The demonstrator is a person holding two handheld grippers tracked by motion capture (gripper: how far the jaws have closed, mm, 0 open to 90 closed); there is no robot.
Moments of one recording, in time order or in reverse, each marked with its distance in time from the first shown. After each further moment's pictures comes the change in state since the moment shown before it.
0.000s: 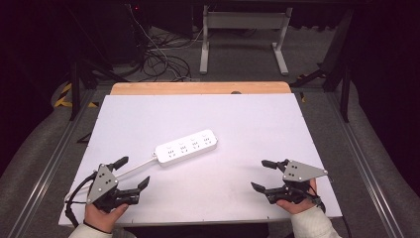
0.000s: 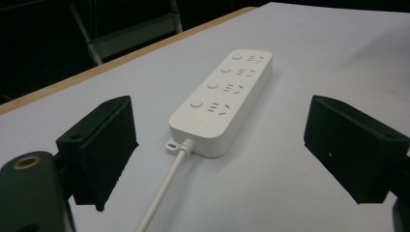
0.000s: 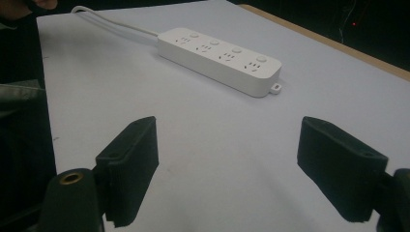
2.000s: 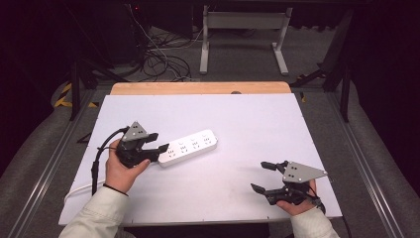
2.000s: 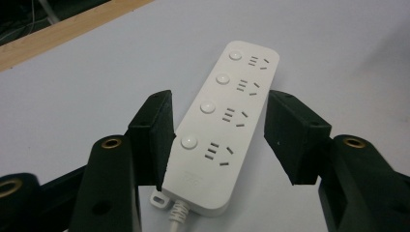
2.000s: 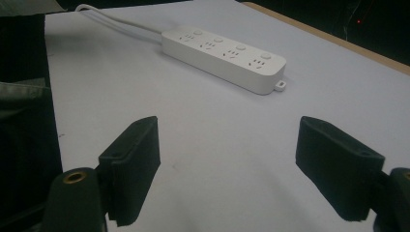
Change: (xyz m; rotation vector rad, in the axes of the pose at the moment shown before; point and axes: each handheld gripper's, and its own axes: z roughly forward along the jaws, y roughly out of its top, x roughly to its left) left arm 0.034 0.075 0.093 0.274 -0.136 -0.063; right arm 0.002 -0.002 0.000 0.005 0.012 0.005
